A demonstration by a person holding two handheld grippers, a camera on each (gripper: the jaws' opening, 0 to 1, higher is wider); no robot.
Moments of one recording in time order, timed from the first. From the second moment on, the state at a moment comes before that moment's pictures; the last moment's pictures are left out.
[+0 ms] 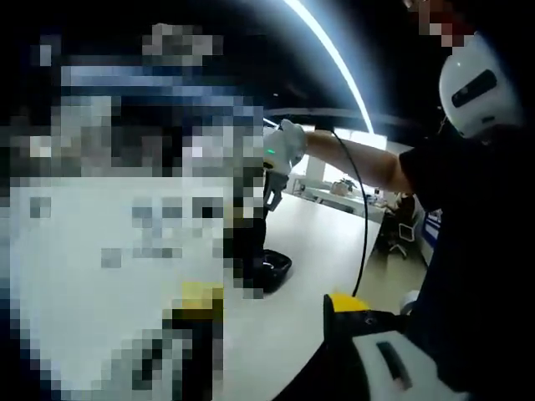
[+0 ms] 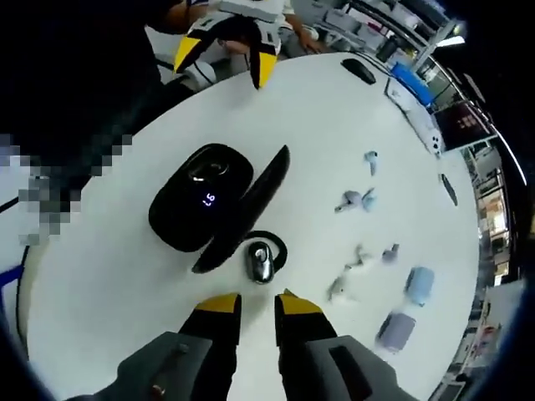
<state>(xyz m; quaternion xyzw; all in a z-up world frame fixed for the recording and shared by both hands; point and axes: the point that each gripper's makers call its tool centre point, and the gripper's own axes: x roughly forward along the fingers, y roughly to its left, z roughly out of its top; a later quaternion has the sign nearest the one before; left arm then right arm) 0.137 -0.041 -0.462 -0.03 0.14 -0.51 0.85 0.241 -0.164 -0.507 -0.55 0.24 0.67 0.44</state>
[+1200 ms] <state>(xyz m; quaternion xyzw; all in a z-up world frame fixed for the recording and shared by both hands) 0.141 -0.041 -0.464 -0.04 0.15 -0.50 0.85 0.244 -0.149 -0.513 -0.56 0.26 0.67 0.41</state>
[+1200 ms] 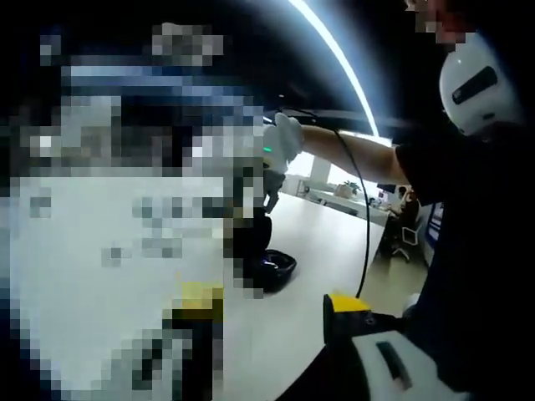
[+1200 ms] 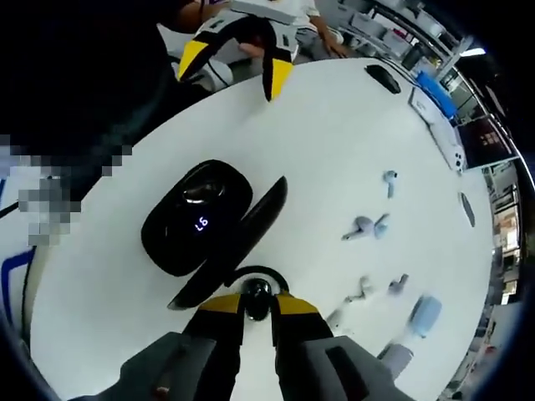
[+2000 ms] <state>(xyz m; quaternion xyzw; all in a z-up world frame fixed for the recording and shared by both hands) 0.133 -0.064 -0.463 -0.03 0.14 -0.53 0.83 0.224 -0.265 -0.502 -0.47 0.43 0.48 0.61</state>
